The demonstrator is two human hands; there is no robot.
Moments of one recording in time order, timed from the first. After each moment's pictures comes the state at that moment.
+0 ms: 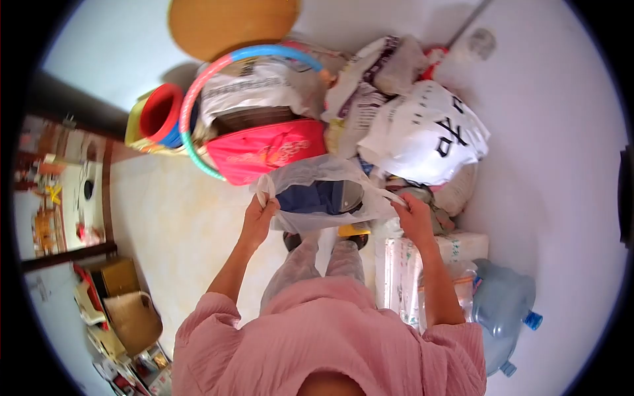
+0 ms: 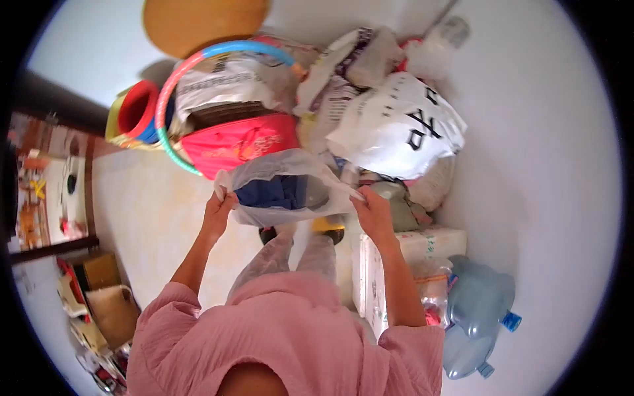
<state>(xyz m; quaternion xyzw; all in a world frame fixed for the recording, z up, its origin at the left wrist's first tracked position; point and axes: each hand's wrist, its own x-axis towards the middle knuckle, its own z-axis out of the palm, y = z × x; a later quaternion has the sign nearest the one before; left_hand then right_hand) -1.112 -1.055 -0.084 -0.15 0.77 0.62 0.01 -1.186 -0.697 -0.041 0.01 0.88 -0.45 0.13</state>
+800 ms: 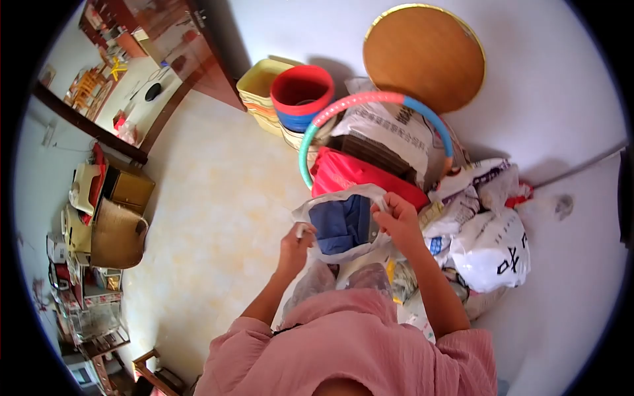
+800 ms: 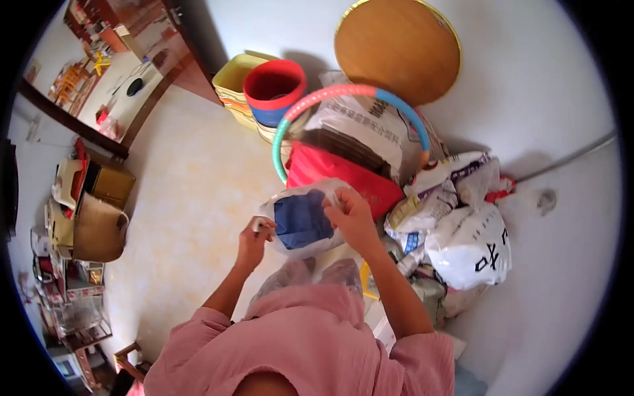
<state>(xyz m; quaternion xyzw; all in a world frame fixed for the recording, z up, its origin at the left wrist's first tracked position) -0.973 -1.249 -0.068 -0.32 0.67 0.64 -0.22 -1.172 -1.110 0.039 -0.23 0.66 -0.62 0.37</state>
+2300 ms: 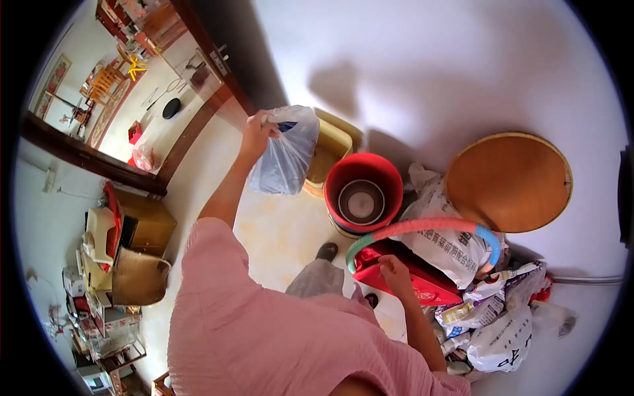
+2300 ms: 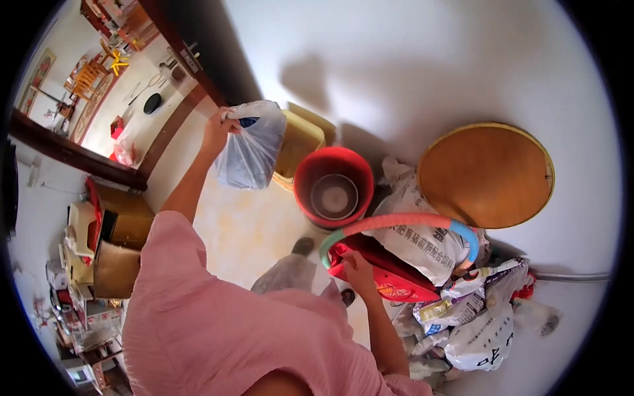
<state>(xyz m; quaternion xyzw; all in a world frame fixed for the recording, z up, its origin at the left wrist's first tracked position) -1.273 -1.982 -0.020 -0.28 0.77 0.49 -0.31 -1.340 -1.480 -0.136 -0.21 0.76 -0.48 0.39</state>
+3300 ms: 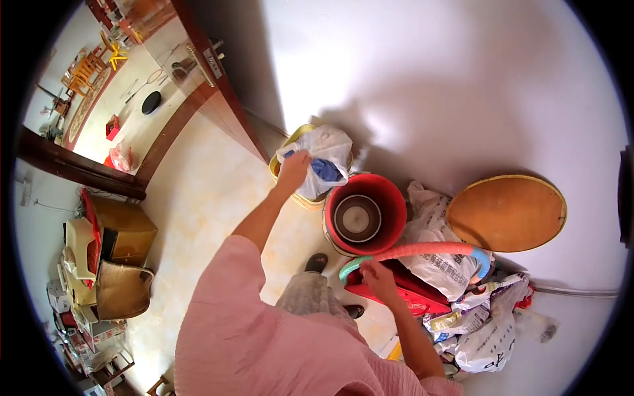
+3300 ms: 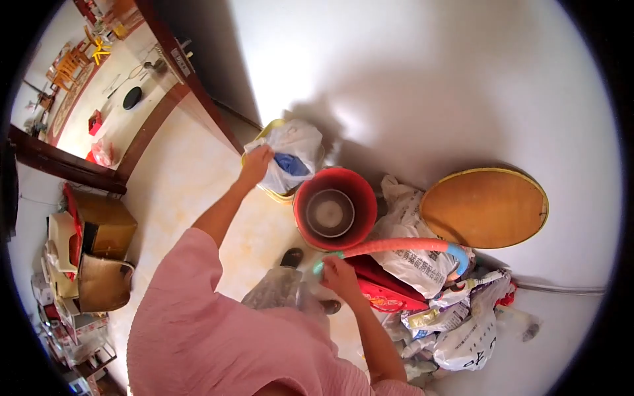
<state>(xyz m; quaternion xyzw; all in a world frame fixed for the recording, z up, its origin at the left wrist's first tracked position) -1.325 -1.999 -0.152 -0.26 0.85 0.38 -0.25 -1.338 -1.617 -0.086 -0.21 0.76 -0.43 0.44</state>
